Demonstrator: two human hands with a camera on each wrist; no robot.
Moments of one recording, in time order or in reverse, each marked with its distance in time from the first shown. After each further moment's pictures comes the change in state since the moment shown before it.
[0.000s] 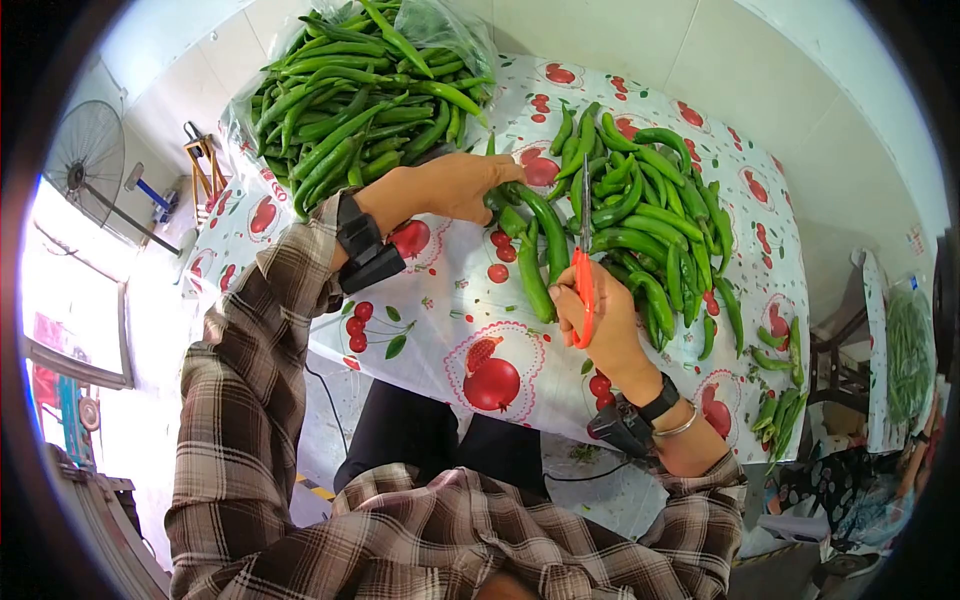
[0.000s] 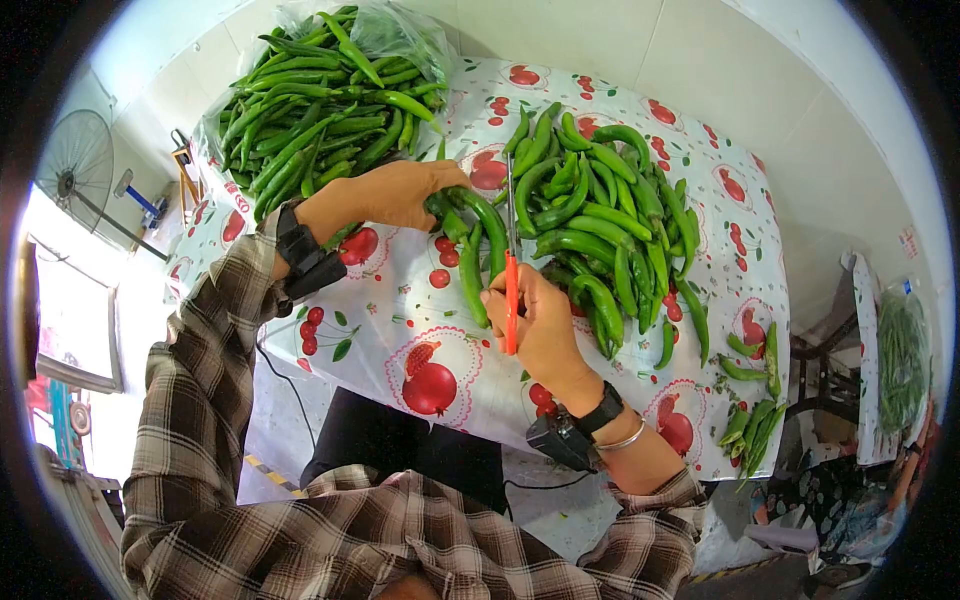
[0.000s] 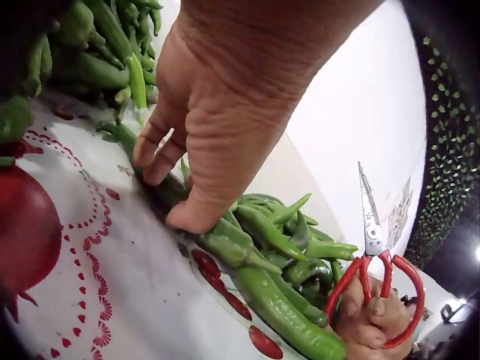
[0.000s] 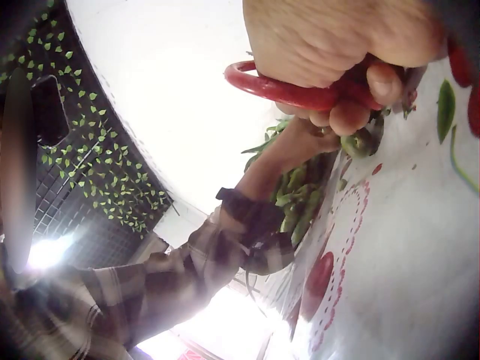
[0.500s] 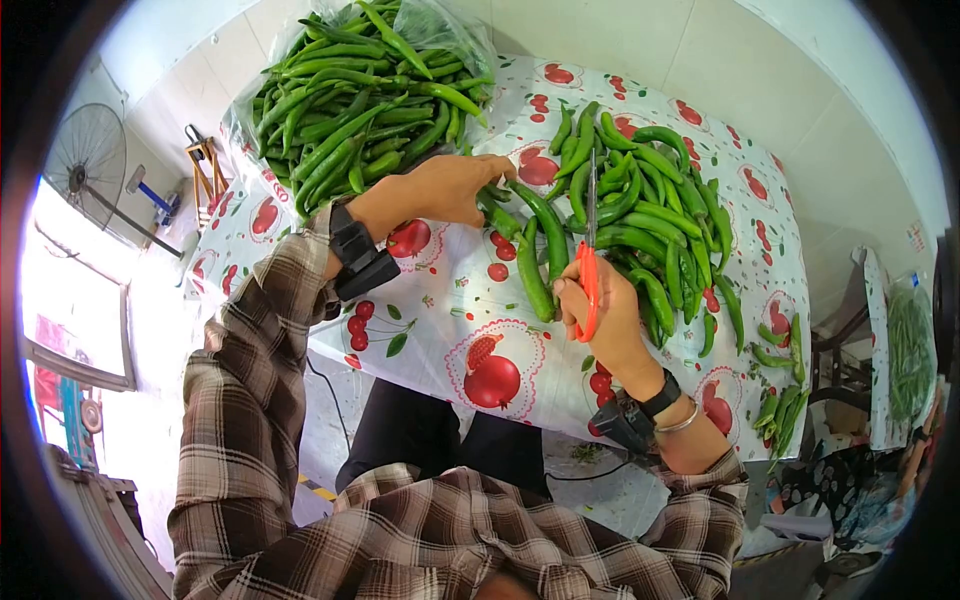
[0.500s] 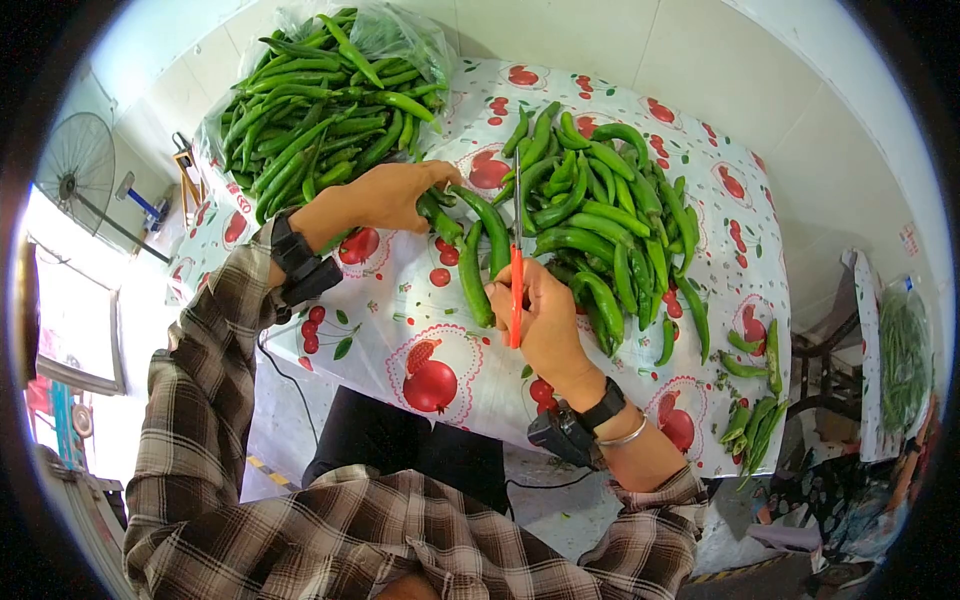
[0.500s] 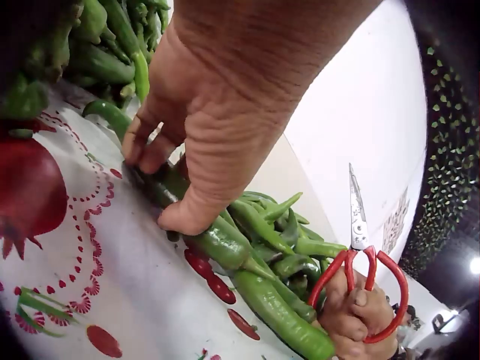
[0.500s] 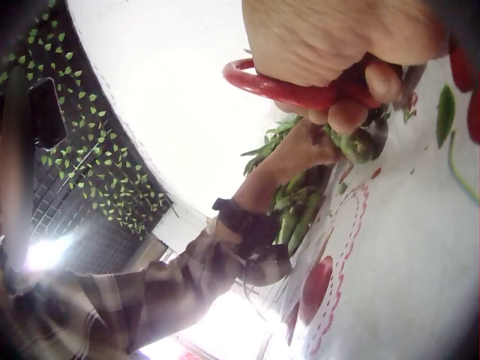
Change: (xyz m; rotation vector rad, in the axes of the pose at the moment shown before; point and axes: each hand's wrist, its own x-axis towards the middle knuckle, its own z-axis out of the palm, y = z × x) left_hand -0.011 0.004 0.001 -0.004 0.070 -0.120; right_hand 0.001 -0.001 -0.001 -0.001 0.025 -0.052
